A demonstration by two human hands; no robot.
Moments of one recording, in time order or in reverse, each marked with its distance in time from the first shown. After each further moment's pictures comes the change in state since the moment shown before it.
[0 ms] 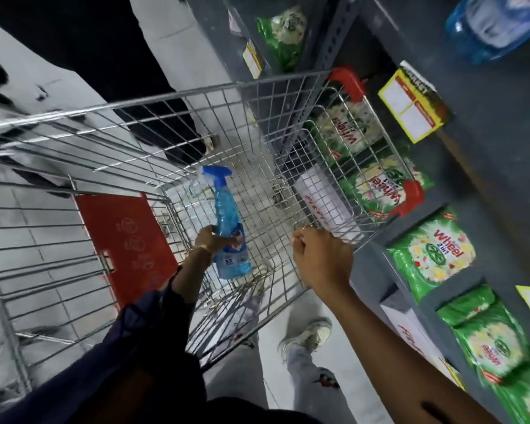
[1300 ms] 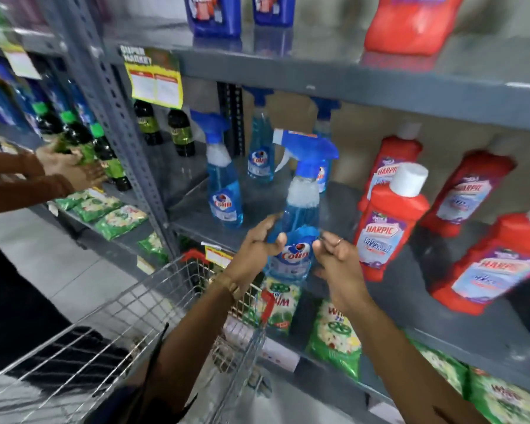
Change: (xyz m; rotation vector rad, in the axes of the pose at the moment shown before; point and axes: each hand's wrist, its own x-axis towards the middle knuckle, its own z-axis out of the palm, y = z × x) left_hand -0.301 0.267 0.189 0.075 -0.851 1.148; right_hand -0.048 0.170 -0.233 1.502 0.655 0.134
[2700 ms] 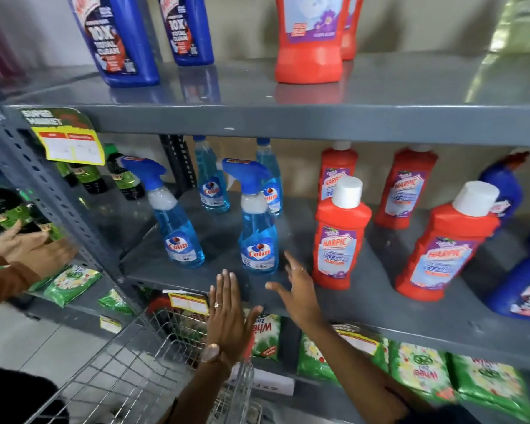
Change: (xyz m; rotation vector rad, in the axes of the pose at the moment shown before) left_hand 0.005 -0.118 -0.012 1.337 0.133 0.128; right_hand 0.039 0.071 -0.014 -0.442 0.111 -0.155
